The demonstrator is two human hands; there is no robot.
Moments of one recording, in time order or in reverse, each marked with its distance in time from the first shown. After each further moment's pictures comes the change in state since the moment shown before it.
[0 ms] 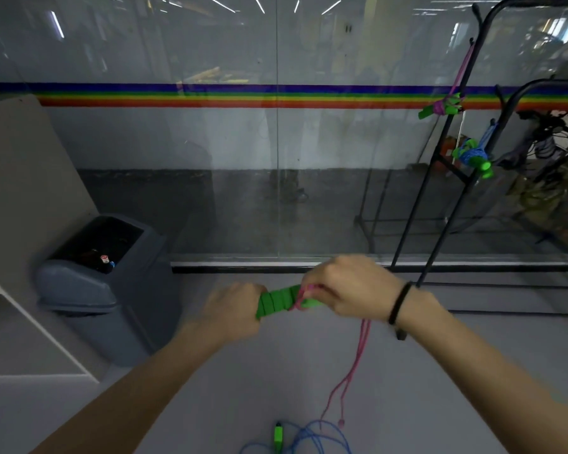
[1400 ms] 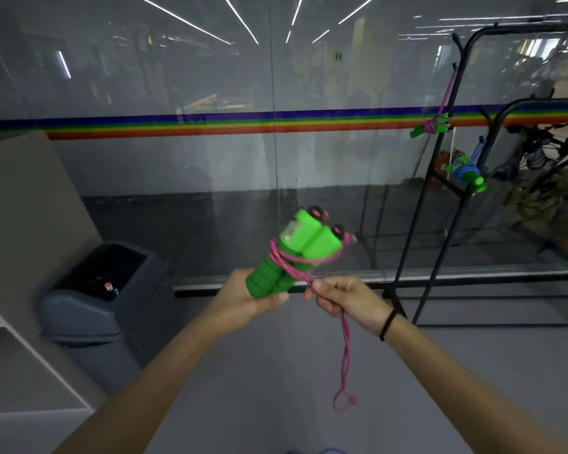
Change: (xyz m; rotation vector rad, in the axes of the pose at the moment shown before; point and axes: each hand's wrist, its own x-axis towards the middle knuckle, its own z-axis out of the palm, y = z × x) left_hand 0.011 -0.007 -0.035 -1.040 0.129 0.253; right_hand 0.013 0.016 0.046 1.372 0.159 0.368
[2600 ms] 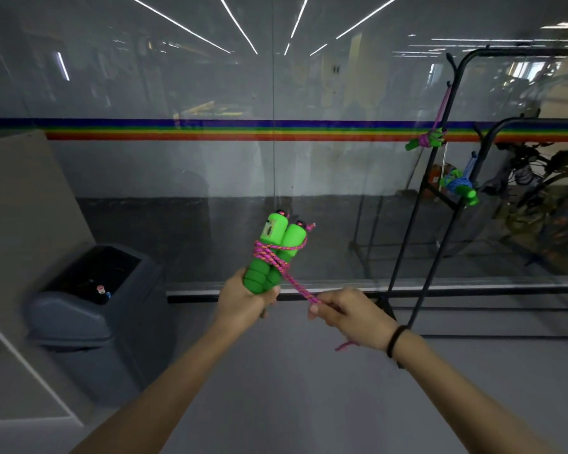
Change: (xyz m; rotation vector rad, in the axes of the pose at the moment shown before) left_hand 0.009 -0.018 0.012 -0.010 0.359 -0.233; right_hand -0.015 -0.019 0.009 -0.795 0.047 -0.049
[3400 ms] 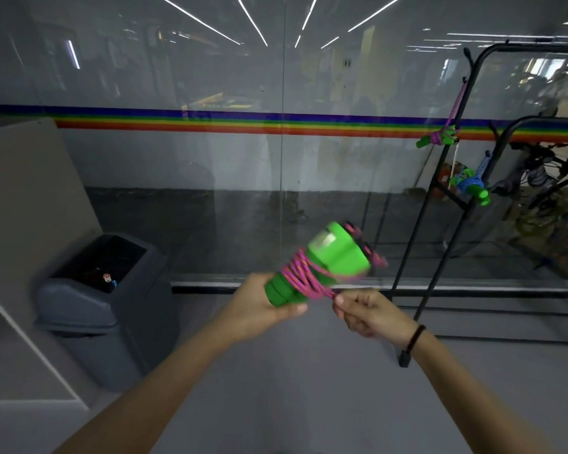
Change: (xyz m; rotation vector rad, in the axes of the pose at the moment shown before) left_hand -0.021 0.017 -0.007 0.053 -0.343 0.232; right_hand -0.015 0.031 -0.005 0.142 -0.060 -0.155
